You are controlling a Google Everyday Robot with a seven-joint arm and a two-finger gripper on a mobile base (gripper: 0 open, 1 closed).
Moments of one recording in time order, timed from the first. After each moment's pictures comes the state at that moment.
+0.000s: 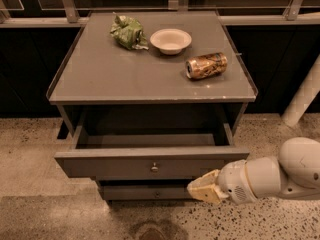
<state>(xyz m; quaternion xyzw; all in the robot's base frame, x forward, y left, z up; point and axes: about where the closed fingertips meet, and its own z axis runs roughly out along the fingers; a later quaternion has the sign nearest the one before) 0.386 -0.108 0.686 -0.38 0.81 0.35 0.26</state>
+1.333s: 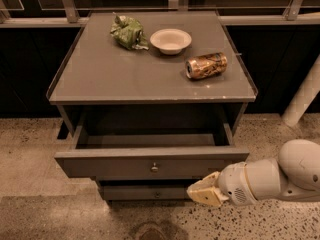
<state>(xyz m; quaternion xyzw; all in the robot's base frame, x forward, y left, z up) 0.379 -0.105 0.682 -0.39 0.81 0.35 0.26</state>
